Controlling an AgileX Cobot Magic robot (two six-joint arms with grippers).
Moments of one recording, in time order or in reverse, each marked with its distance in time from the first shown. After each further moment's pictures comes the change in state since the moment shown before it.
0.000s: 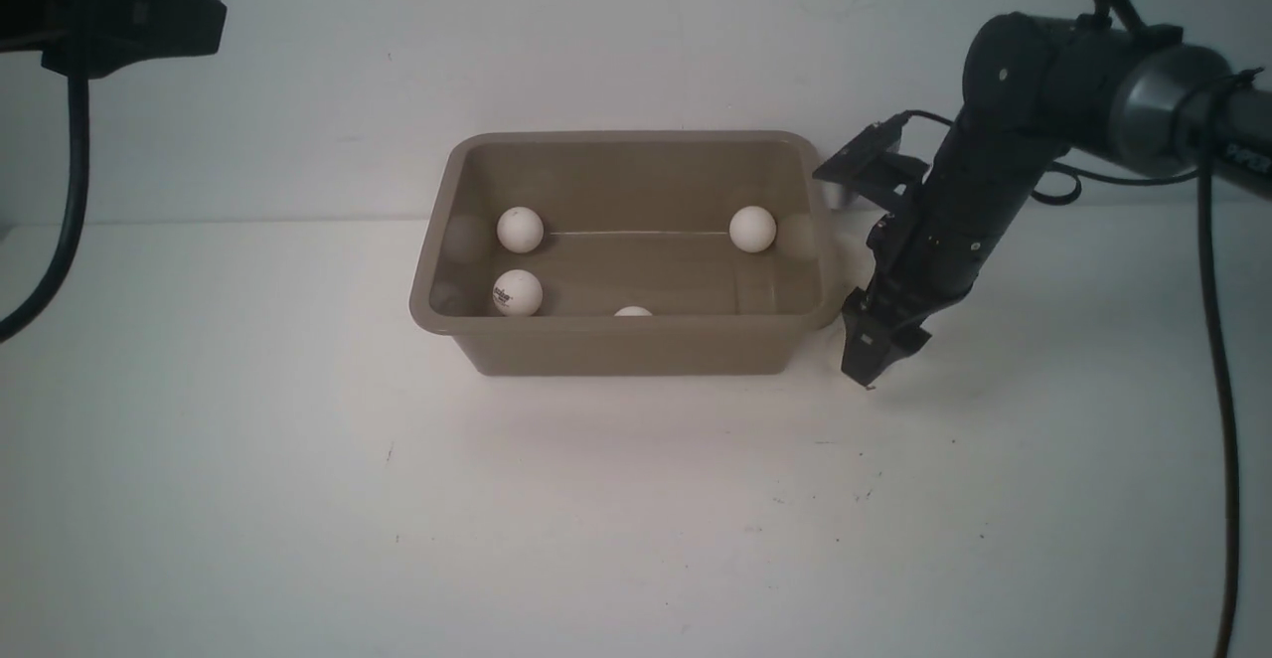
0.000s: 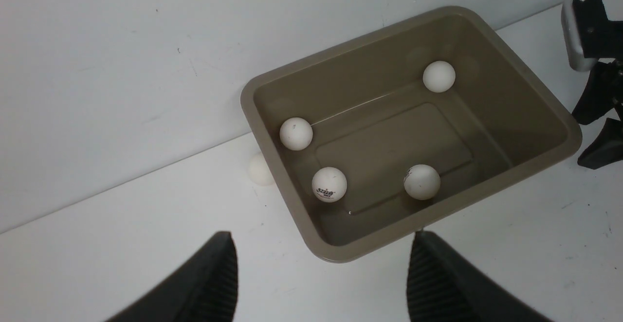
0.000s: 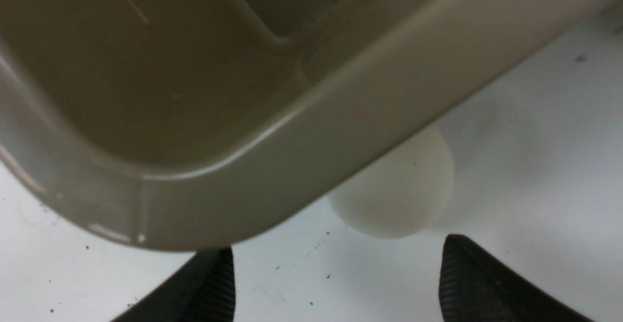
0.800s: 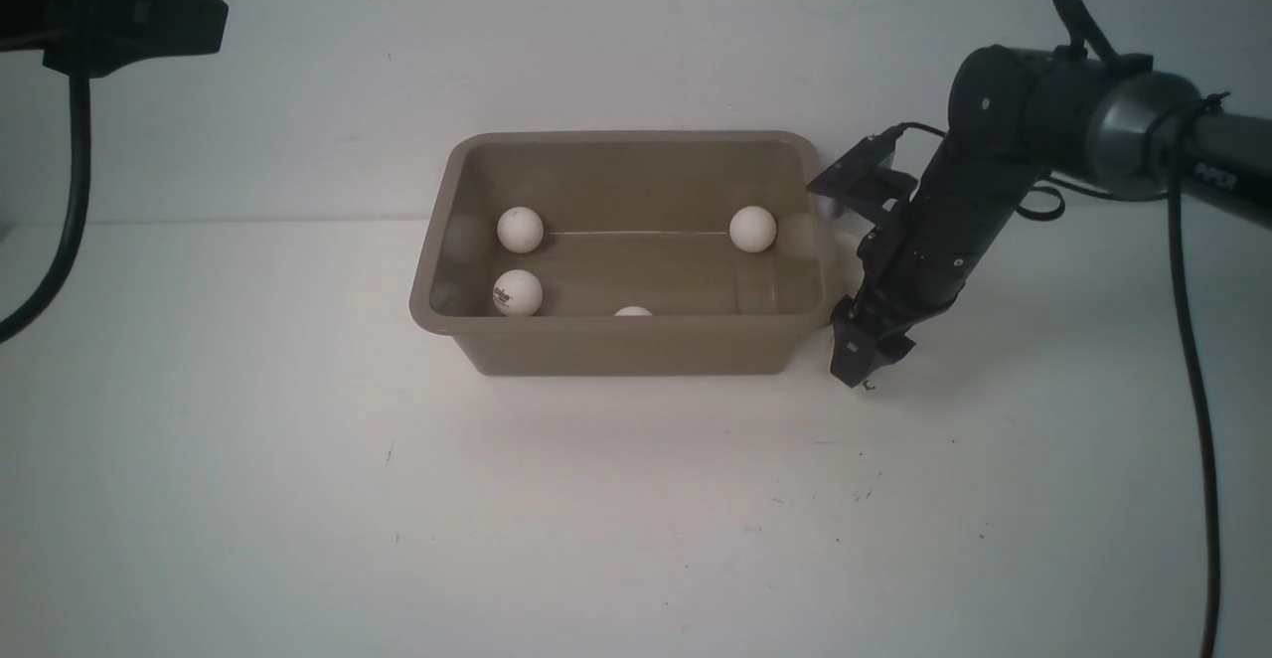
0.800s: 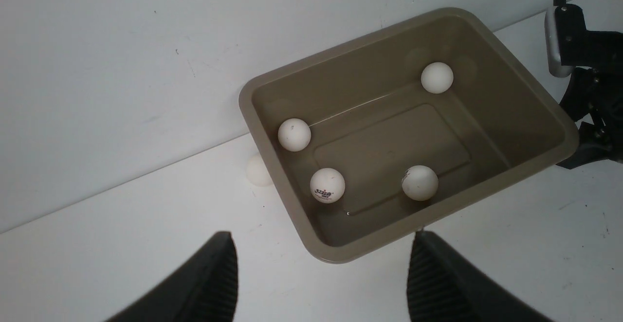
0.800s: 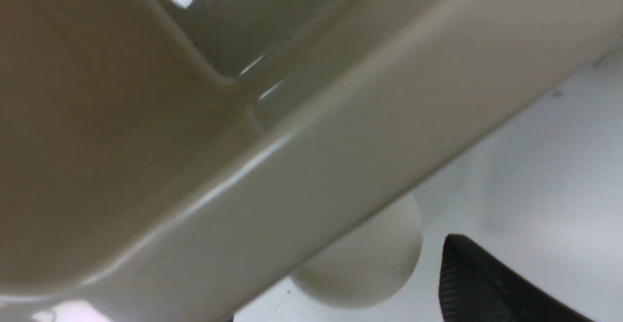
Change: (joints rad) right arm 0.000 0.042 0.000 0.003 -0.092 0.008; left arm 0.000 0.000 0.000 -0.003 0.000 0.000
